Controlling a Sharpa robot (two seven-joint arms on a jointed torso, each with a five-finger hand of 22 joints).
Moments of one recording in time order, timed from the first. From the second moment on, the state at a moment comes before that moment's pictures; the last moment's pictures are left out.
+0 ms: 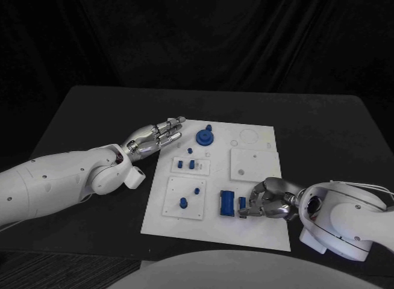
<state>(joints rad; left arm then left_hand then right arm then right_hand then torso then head) 1.12 -0.85 -0.22 1.35 -0.37 0.07 0.59 1.45 0.27 -0.21 0.27 0.47 0.17 0.02 0.03 0.03 0.00 0.00 0.01 0.00 0.00 0.08 0.00 0.00 0.17 0.00 0.17 0.00 0.00 1.13 -1.08 -0.25 2.05 -1.06 -0.28 -0.57 1.16 -0.03 -0.02 0.23 0.09 0.68 0.03 0.89 0.83 1.47 -0.04 1.57 1.31 1.47 -0.10 1.47 1.30 0.02 1.47 0.02 1.43 1.31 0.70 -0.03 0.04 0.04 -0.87</state>
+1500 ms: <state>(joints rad) 1.11 -0.86 -0.22 1.35 -0.37 0.07 0.60 1.45 0.27 -0.21 0.27 0.47 0.17 0.02 0.03 0.03 0.00 0.00 0.01 0.00 0.00 0.08 0.00 0.00 0.17 0.00 0.17 0.00 0.00 1.08 -1.14 -0.25 2.01 -1.49 -0.43 -0.19 1.22 -0.11 0.02 0.29 0.07 0.78 0.05 0.25 0.29 1.47 -0.03 1.57 1.31 1.47 -0.09 1.51 1.31 0.02 1.47 0.02 1.52 1.31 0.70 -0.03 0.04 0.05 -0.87</state>
